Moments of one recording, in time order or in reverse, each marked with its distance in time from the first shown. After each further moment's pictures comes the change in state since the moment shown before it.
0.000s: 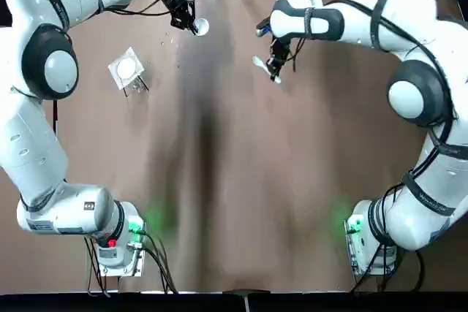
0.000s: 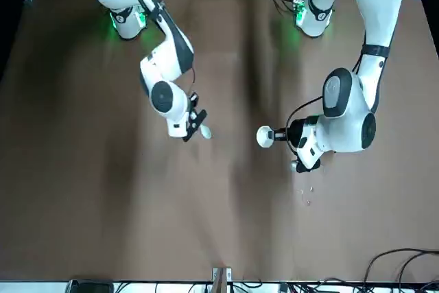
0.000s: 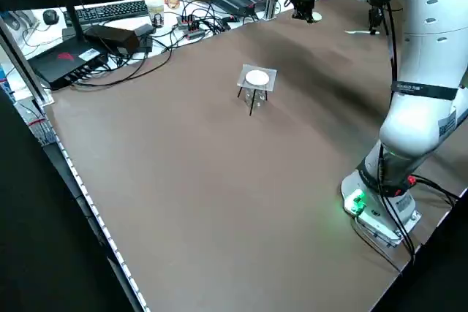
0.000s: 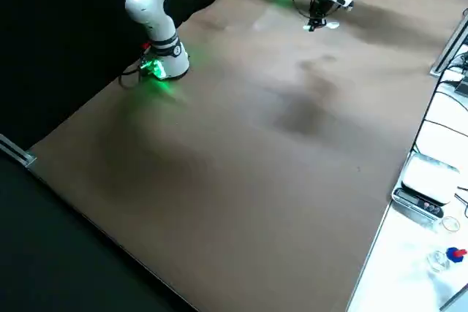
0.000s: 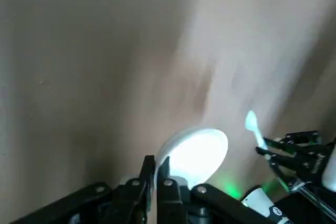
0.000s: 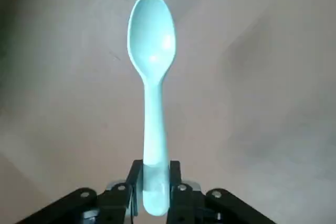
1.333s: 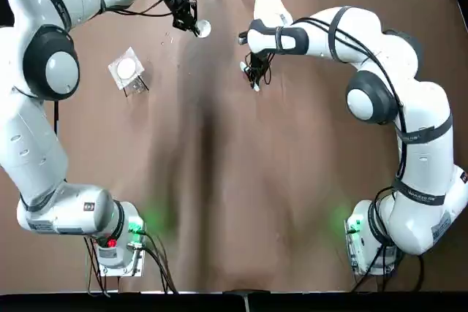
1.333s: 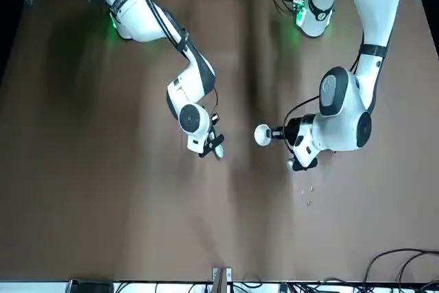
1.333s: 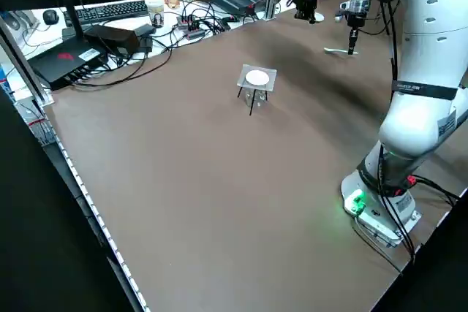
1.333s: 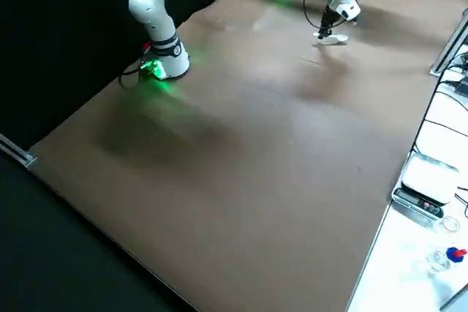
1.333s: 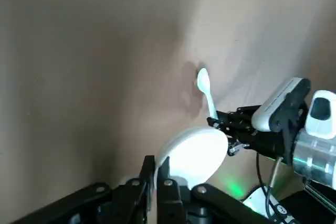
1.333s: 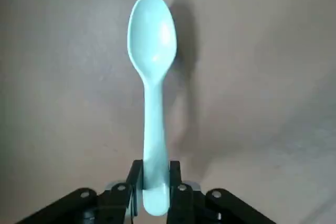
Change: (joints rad) left arm -0.017 0.000 0.000 0.000 0.011 0.000 -0.004; right arm 0.117 0.294 -0.055 0.290 0.011 0.052 0.296
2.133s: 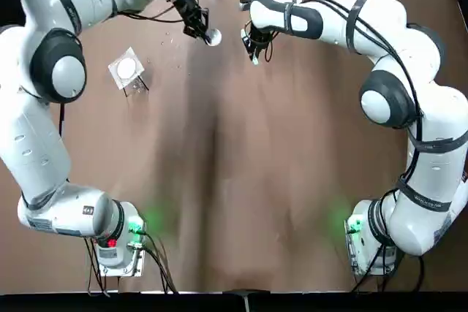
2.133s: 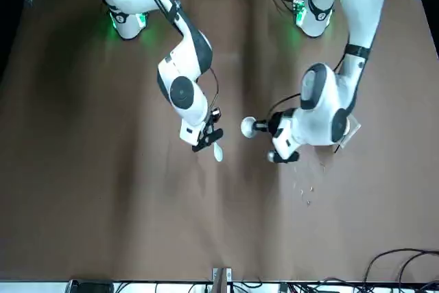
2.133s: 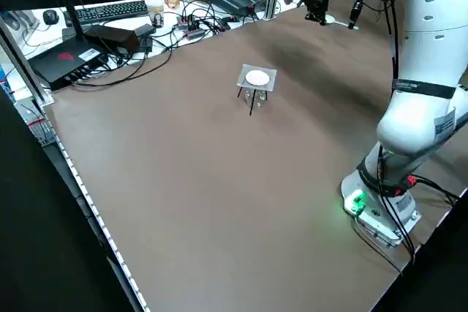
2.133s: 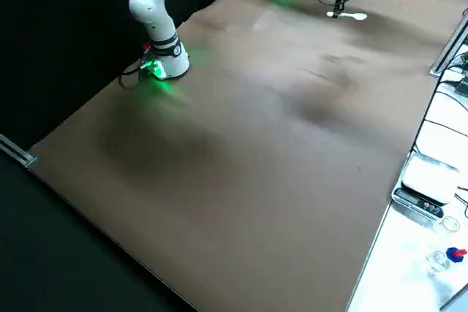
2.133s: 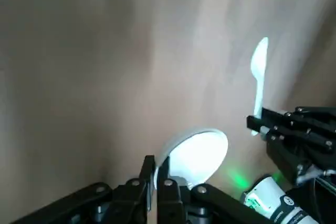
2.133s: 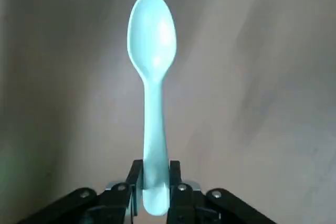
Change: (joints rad) left arm -0.085 0.020 -0.001 0.000 0.000 0.023 -0.014; right arm 0.025 -0.148 -0.033 0.032 -0.014 -0.056 0.152
